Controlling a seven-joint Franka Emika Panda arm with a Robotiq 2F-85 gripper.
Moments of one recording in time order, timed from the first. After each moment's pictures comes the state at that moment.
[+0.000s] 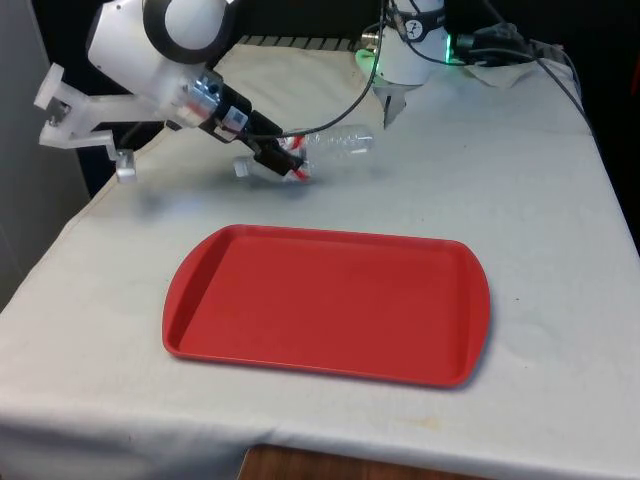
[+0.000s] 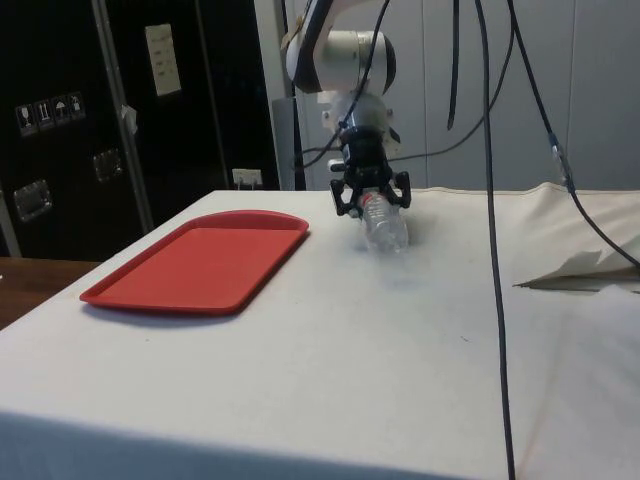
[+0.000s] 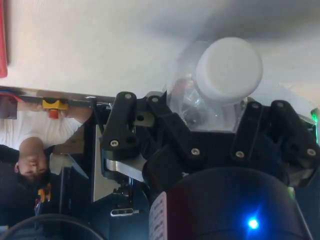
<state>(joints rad) 0.02 0.87 -0.69 -1.71 0.84 1.49 0.13</state>
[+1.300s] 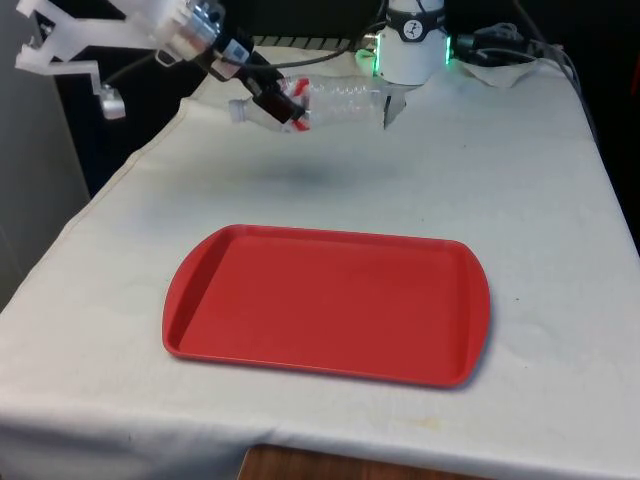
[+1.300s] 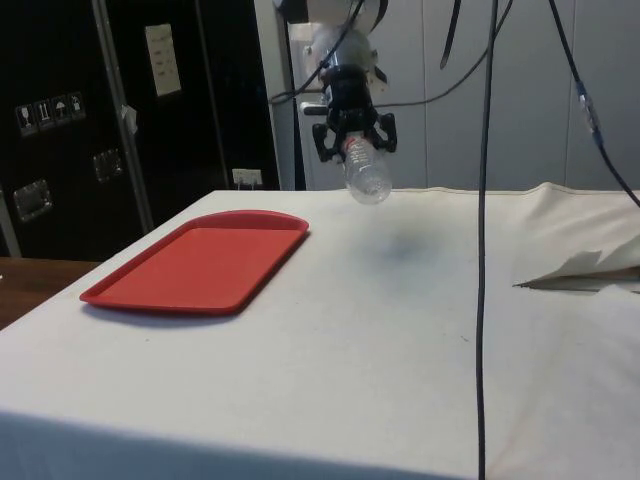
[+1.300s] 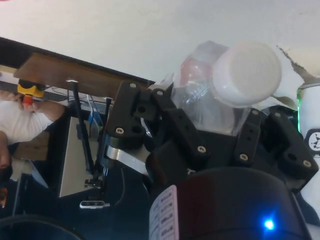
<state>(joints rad) 0.09 0.63 -0.72 -1.75 0.71 1.49 0.30</state>
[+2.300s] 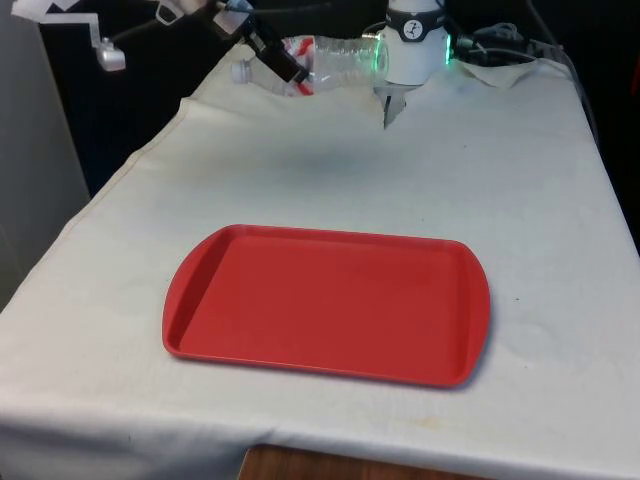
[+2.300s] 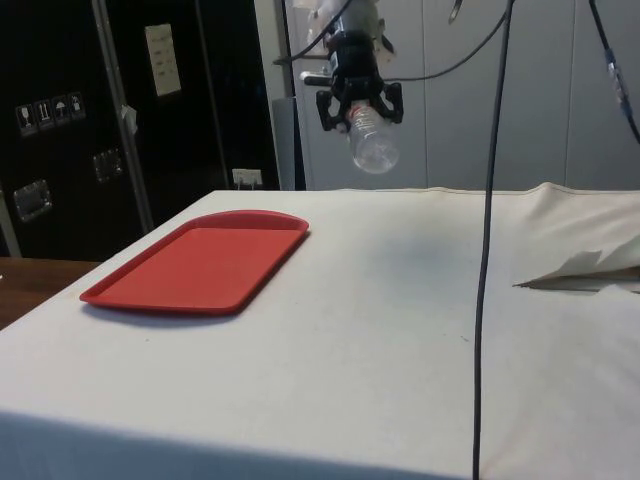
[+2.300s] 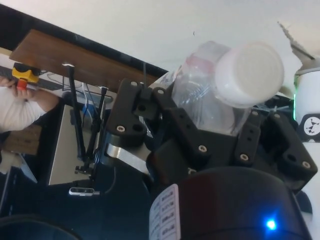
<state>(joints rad) 0.10 0.47 -0.72 -1.83 0.64 1.49 0.32</state>
